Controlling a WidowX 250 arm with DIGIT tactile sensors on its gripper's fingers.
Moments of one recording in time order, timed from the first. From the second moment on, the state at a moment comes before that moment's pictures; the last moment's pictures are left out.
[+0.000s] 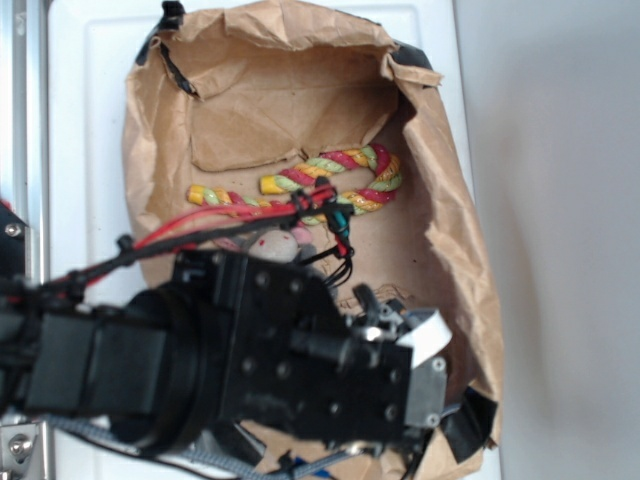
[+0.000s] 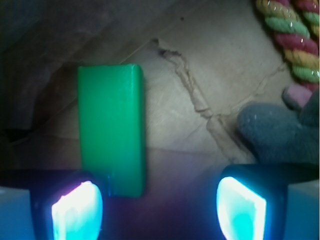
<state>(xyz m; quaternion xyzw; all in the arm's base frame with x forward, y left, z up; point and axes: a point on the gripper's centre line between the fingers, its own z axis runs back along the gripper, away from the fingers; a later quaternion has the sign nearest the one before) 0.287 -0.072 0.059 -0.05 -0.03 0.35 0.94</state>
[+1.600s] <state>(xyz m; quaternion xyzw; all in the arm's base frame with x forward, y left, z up) 0.271 -0.063 0.036 -0.07 -0.10 0.36 0.93</state>
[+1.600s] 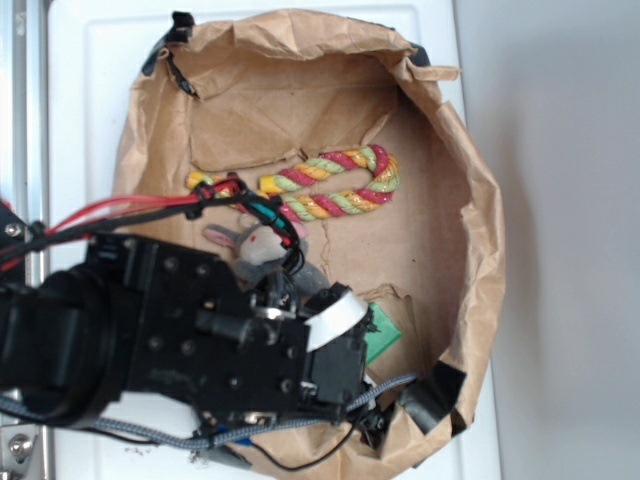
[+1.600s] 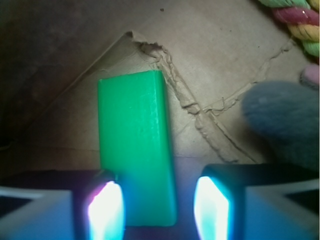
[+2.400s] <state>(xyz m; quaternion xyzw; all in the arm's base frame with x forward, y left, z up) 0.319 -0.075 0.064 -0.09 -0.06 0.36 0.93</state>
